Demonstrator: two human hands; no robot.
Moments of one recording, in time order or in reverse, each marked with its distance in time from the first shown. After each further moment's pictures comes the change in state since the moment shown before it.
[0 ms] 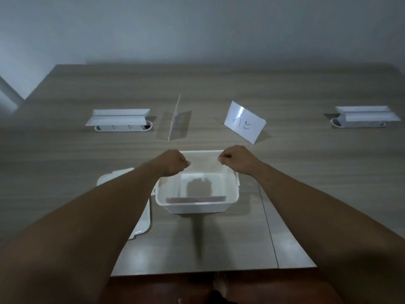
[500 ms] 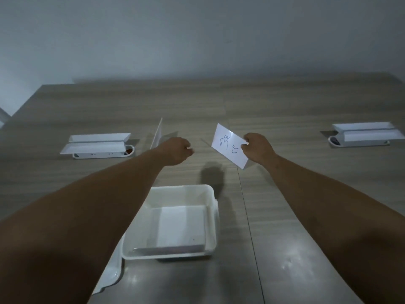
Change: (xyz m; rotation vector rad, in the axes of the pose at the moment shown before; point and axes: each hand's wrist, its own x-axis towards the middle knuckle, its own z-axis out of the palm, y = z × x) left_hand 0.120 0.102 -0.056 0.212 0.139 0.087; right_hand 0.121 0.099 -0.116 -0.081 0.314 0.188
